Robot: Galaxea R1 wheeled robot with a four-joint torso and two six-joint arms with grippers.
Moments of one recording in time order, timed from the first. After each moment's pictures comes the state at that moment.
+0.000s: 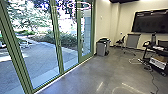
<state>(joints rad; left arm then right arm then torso) 1.51 3.04 -2.77 -0.38 0.00 0.39 -1.60 2.98 -2.54 -0.06 0.08 0.20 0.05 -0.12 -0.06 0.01</state>
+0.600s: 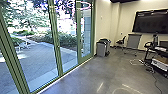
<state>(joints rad) 1.51 3.04 -2.77 -0.38 0.00 0.39 -1.60 2.99 -2.54 -0.06 0.08 0.20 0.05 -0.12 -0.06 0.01</state>
